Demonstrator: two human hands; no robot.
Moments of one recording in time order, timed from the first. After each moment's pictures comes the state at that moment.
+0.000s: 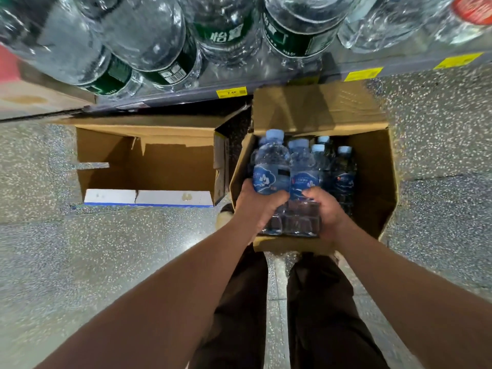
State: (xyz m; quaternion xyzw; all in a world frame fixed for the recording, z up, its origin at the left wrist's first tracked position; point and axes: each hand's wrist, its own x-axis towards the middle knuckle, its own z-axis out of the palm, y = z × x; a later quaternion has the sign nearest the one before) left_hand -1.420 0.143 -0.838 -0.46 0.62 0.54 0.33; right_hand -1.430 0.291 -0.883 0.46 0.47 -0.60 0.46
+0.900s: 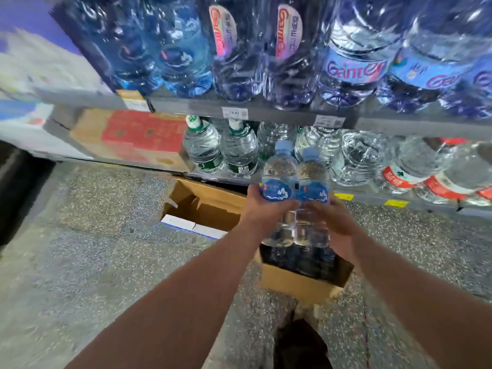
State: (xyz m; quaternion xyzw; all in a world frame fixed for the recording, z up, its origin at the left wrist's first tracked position) left_hand -1.379 0.117 -0.547 -0.39 0.66 0.64 0.08; right_hand -1.434 0.262 -0.567 0.10 0.66 -0.65 0.37
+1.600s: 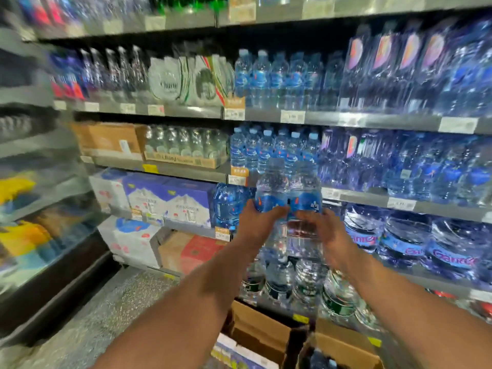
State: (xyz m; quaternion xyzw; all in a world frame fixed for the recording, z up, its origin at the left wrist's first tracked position) left_hand -1.239 -0.002 -0.208 -0.23 0.67 0.68 -0.22; right_hand -1.313 0.129 -0.210 -0.16 0.64 -0.73 0.21
